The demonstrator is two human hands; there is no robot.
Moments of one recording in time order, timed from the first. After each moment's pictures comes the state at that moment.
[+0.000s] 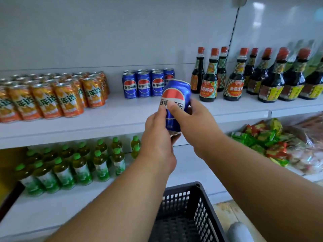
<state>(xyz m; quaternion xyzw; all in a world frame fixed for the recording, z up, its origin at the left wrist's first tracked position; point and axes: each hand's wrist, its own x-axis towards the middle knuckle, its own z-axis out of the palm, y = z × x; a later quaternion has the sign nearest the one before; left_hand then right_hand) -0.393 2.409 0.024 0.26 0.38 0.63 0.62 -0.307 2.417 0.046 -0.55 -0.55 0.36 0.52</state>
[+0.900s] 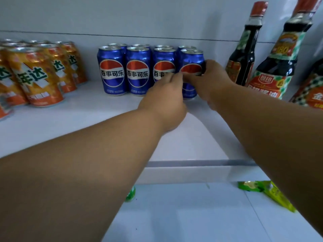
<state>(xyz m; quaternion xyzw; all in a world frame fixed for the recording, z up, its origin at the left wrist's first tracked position) -0.390 2.711 -0.013 0.76 0.59 0.28 0.01 -0.262 2.772 0.009 -0.58 -0.62 0.26 0.46</state>
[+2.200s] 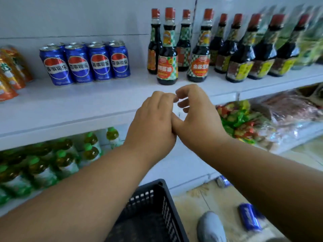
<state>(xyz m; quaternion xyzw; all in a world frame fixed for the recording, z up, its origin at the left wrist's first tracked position) -0.289 2.505 -0.021 0.82 0.42 0.38 0.02 -0.166 2.483 -0.005 -0.61 -0.66 0.10 0.43</state>
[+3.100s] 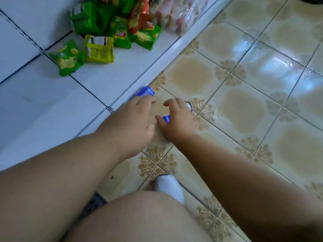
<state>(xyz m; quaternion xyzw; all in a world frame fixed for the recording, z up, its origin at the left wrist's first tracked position) 0.036 2.444 -0.259 0.91 0.32 -0.07 0.24 0.164 2.366 -0.375 -0.85 -0.40 0.17 0.29</state>
